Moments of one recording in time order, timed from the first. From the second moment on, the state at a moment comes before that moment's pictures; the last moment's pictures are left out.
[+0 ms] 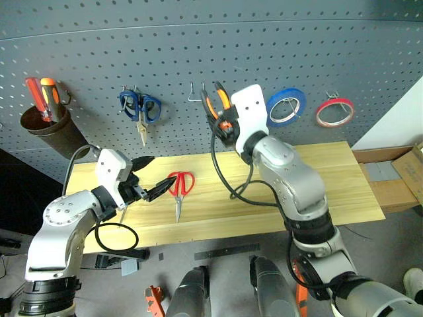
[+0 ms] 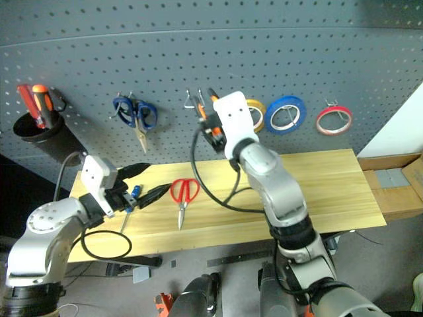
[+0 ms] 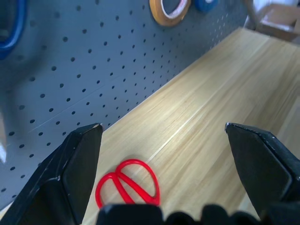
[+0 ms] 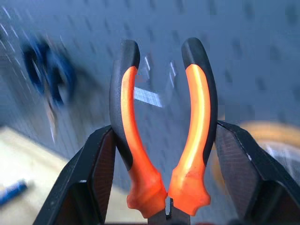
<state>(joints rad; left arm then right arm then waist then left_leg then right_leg) -0.10 0.64 0.29 -0.28 -0.45 0.43 -0.80 -0.85 0.03 0.21 -0.13 0.10 0.69 0.14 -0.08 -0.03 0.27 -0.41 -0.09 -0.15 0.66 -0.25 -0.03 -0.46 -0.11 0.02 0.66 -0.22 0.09</state>
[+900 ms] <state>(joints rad) -0.22 0.58 0.32 -0.32 -0.58 0.49 -0.66 -1.25 0.16 0.06 0.76 0.08 -0.29 0.16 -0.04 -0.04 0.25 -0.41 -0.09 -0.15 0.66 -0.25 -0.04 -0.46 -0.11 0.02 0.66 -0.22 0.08</state>
